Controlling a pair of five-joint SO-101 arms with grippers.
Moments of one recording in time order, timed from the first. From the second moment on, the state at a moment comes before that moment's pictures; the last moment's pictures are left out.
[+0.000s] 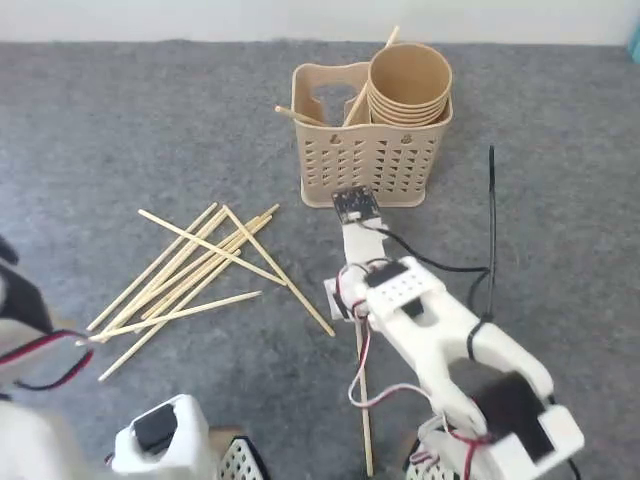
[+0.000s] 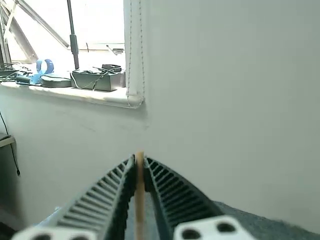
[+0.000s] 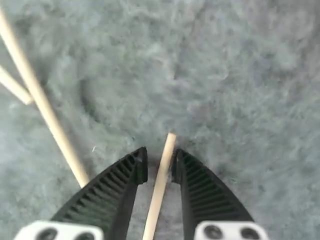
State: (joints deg) left arm -35.4 -42.9 -38.0 93.8 4.4; right arm -33.1 -6.1 49.2 39.0 -16.0
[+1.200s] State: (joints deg) left arm -21.0 -62.9 11.5 26.8 19.6; right arm -26.9 -99.9 88.4 46.9 -13.1
